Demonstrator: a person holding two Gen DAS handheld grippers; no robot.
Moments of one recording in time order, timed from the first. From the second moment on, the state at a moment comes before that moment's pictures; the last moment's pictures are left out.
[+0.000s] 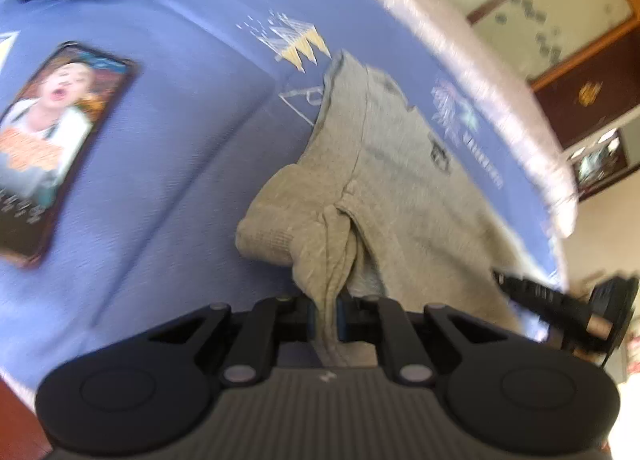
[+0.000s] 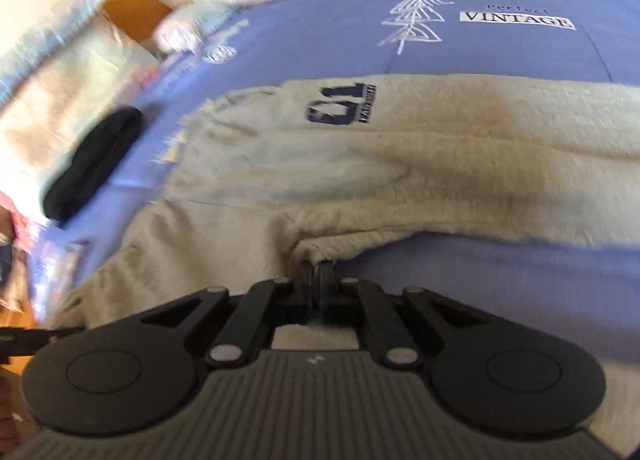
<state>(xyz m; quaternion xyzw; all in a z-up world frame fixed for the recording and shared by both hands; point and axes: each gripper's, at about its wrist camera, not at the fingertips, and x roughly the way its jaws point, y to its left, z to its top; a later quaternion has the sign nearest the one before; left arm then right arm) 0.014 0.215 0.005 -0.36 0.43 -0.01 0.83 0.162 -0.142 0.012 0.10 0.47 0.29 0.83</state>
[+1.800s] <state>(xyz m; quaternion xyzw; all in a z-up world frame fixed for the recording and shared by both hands) 0.212 0.091 0.069 0.19 0.32 0.03 0.93 0.277 -0.583 0.057 0.31 0.35 -0.22 0.85</state>
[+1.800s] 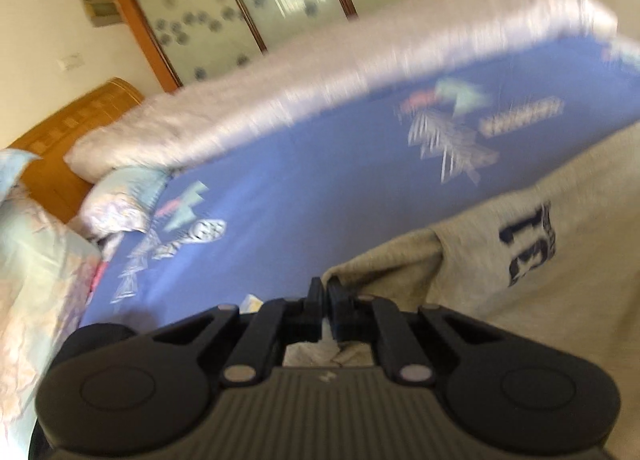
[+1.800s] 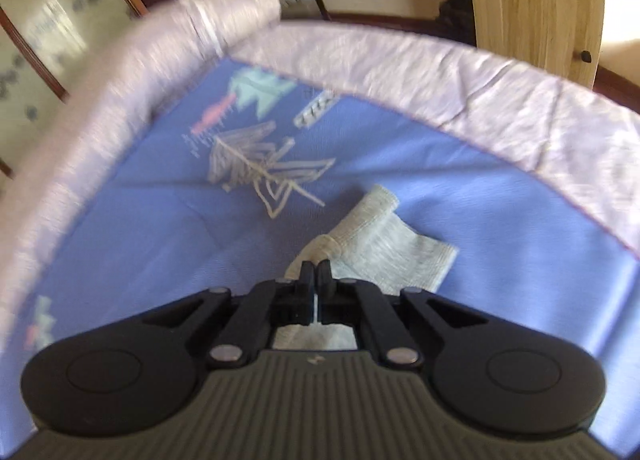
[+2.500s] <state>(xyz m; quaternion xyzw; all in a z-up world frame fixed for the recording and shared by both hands) -0.059 0.124 0.033 0.08 0.38 0.02 0.92 -0.092 -0.595 0.010 0.44 0.32 -0.25 0.80</state>
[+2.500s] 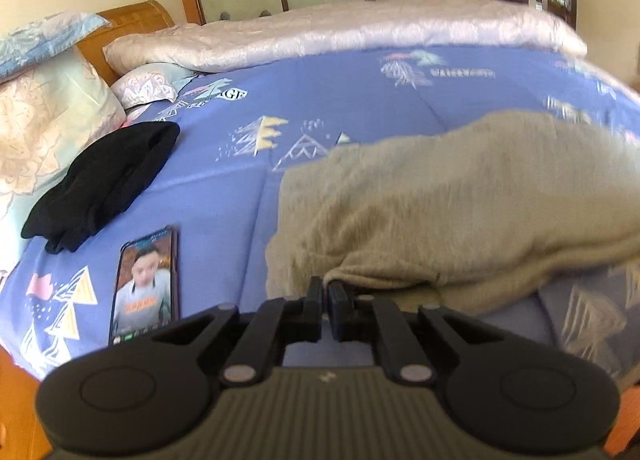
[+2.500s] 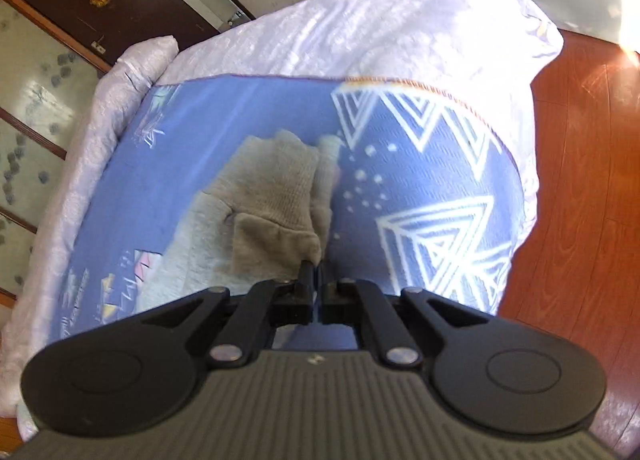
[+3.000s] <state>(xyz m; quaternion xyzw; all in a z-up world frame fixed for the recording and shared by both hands) -0.056 0.215 0.046 -0.34 0.39 0.00 0.86 -0.106 -0.519 0.049 0.40 0.28 -0.11 0.86</state>
